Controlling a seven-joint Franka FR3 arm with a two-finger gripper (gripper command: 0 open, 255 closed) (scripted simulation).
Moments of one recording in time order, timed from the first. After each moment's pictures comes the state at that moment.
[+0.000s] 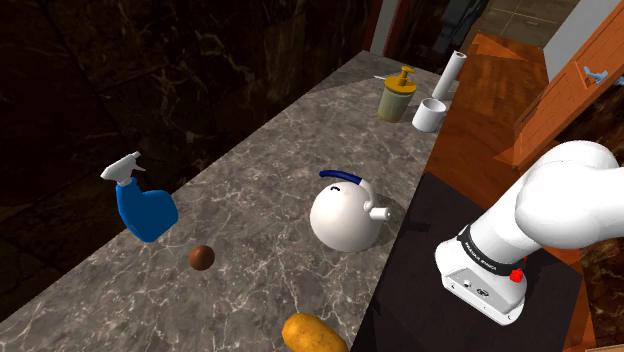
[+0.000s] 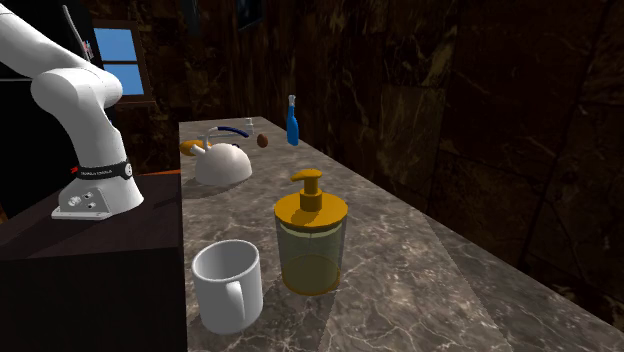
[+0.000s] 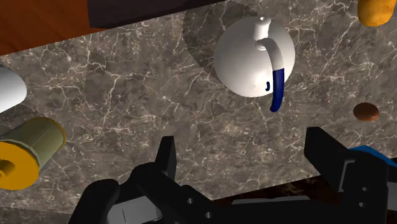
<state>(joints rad) 0.01 -0.81 -0.02 -2.29 0.05 1.50 -0.12</state>
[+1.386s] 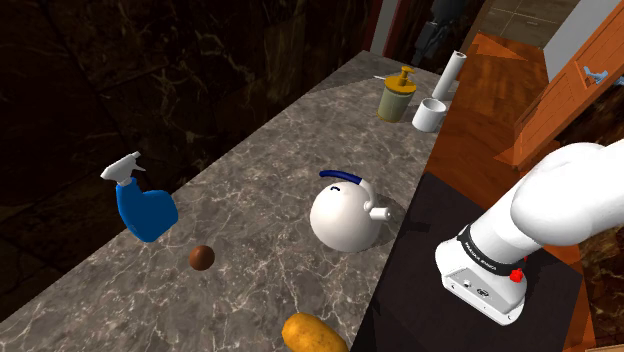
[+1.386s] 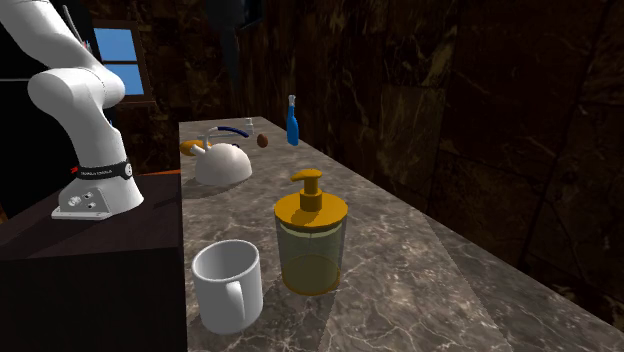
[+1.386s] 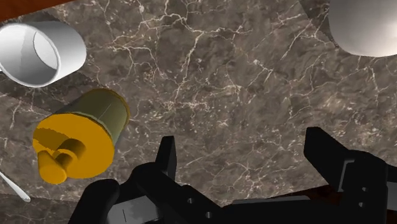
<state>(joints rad) -0.07 -0.41 -0.33 -2.27 -0.08 1.93 -0.45</state>
